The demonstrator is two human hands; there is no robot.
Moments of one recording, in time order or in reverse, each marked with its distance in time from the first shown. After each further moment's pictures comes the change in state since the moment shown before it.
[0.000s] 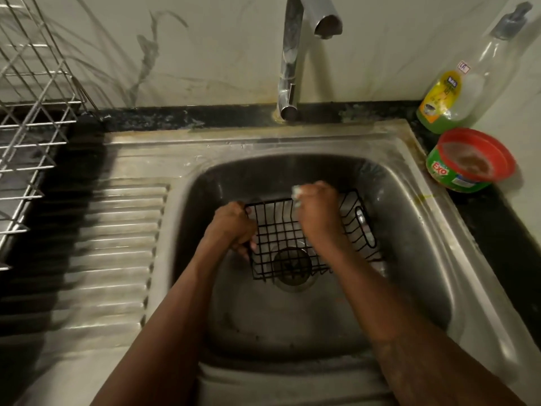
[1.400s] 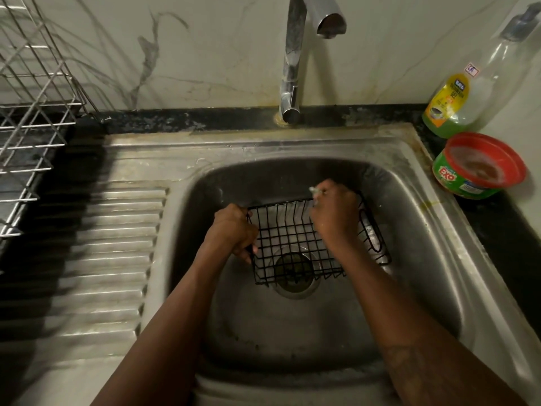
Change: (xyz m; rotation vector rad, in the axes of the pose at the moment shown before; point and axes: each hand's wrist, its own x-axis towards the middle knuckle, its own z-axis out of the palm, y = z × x) left_hand 0.003 0.003 0.004 -0.057 -0.005 -0.046; right_hand 0.010 0.021 -0.002 0.160 0.107 0.142
